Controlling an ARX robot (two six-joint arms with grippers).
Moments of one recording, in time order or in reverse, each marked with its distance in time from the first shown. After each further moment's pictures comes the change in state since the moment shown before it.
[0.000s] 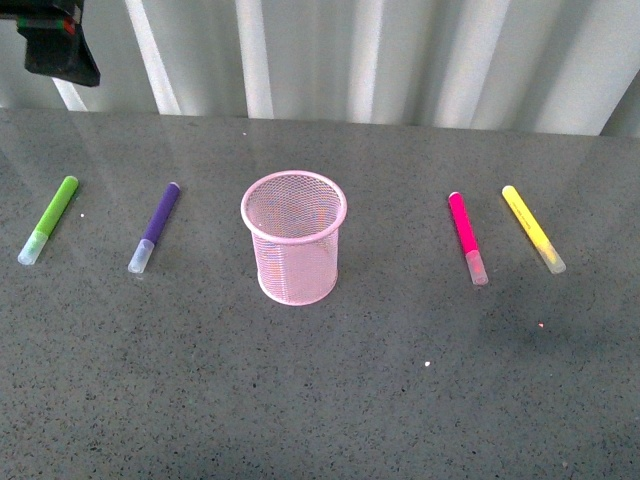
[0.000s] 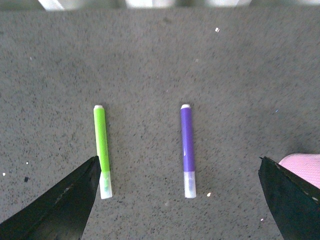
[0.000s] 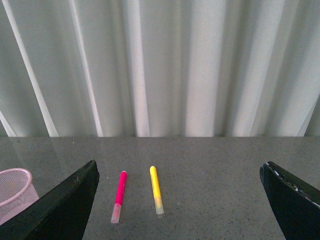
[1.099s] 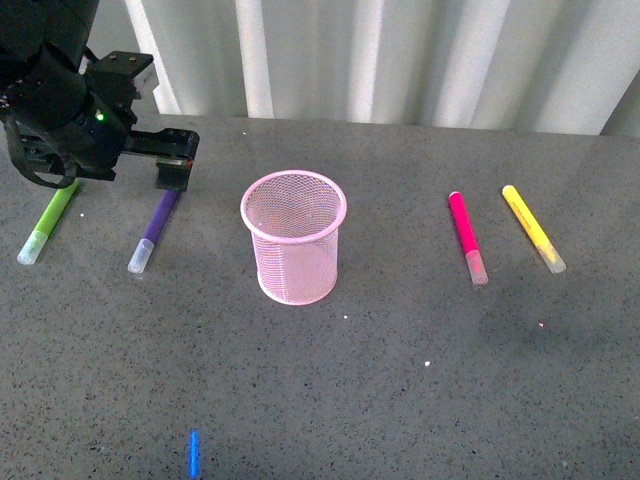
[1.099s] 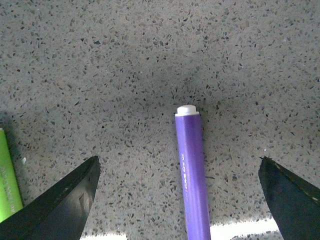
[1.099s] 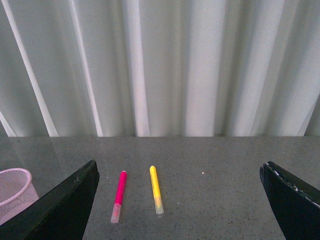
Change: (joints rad) left arm -0.061 0.509 0.279 0.045 -0.031 0.033; right arm 0.000 0.000 0.000 0.000 0.000 0.000
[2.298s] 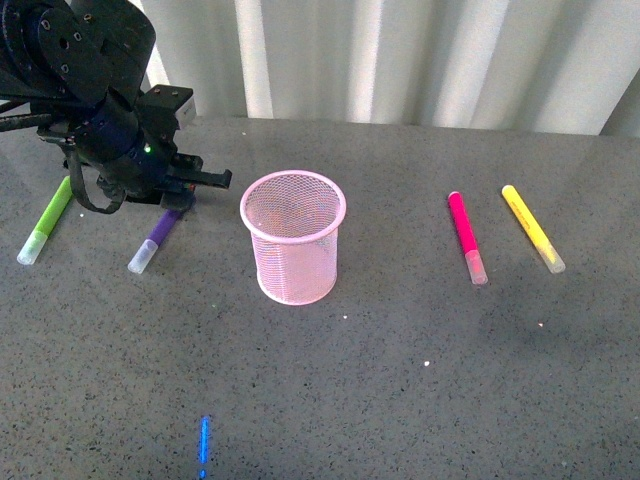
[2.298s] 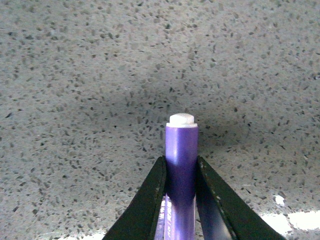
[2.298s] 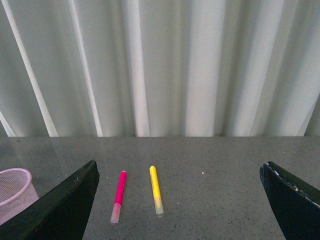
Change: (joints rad) left arm -0.042 0.090 0.034 0.036 -0.042 -0.023; right arm 0.000 0.000 0.000 0.000 0.000 0.000
